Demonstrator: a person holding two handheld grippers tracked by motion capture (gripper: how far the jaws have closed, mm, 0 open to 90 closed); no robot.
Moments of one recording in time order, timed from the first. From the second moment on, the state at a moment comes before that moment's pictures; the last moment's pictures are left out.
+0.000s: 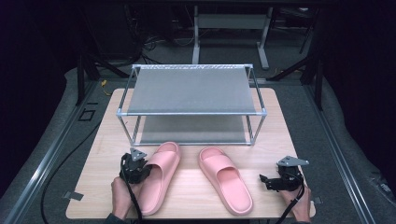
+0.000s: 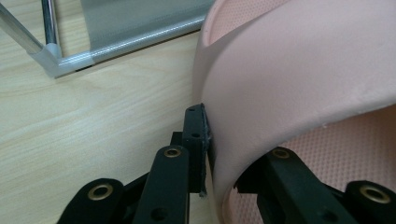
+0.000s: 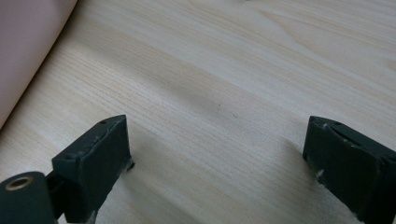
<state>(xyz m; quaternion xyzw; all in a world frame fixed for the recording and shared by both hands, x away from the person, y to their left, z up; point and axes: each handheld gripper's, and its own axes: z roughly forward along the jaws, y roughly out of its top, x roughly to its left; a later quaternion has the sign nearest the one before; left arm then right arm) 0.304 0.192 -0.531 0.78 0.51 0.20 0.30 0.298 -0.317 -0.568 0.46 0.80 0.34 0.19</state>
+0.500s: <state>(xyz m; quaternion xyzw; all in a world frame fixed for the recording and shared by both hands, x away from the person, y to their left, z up) 0.303 0.199 -0.517 0.80 0.47 0.17 0.35 0.298 -0.319 -0.568 0.46 0.80 0.34 0.19</state>
